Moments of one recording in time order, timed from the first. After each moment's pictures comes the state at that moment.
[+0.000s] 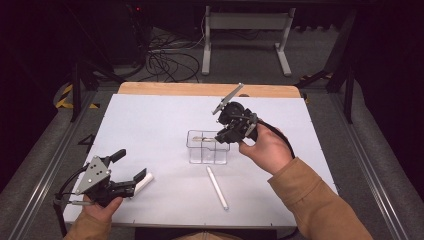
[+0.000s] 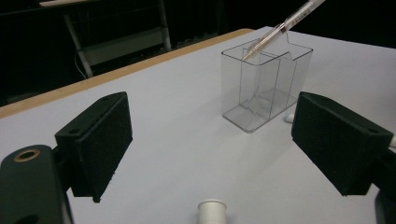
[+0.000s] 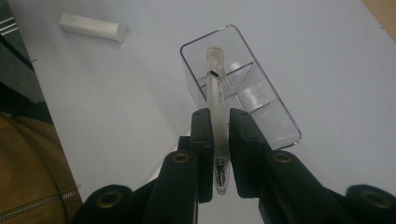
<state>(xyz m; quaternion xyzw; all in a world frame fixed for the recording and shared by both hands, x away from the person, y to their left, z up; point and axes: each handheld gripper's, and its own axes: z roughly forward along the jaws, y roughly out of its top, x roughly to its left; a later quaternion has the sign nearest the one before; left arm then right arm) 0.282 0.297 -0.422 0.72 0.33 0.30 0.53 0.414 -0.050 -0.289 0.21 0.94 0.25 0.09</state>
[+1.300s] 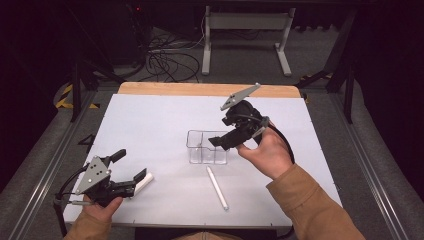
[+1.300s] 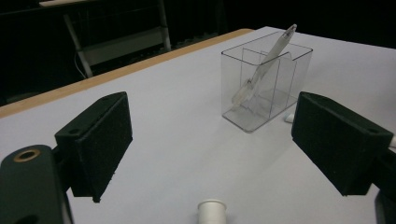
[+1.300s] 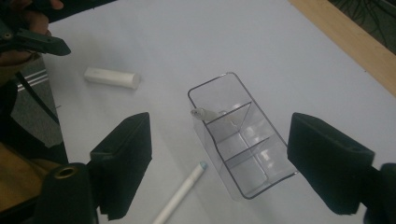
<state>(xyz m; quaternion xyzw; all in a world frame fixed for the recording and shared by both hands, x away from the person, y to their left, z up) 0.283 0.297 -0.422 0.72 0.33 0.30 0.53 0.402 -0.069 -0.284 0.21 0.90 0.36 0.10</state>
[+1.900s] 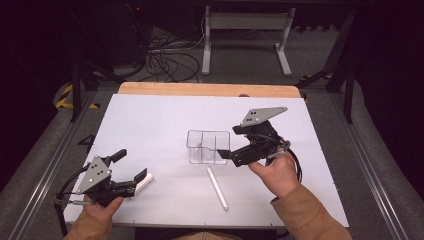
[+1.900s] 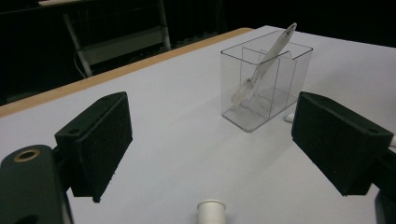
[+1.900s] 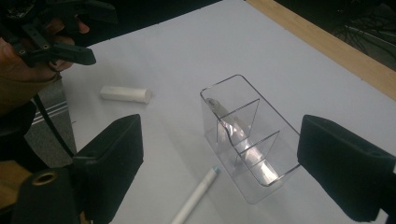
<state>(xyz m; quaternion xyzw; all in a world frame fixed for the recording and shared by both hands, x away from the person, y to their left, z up) 0.283 0.296 -0.422 0.72 0.33 0.30 0.53 0.369 -0.100 -0.306 0.22 0.86 0.44 0.11</state>
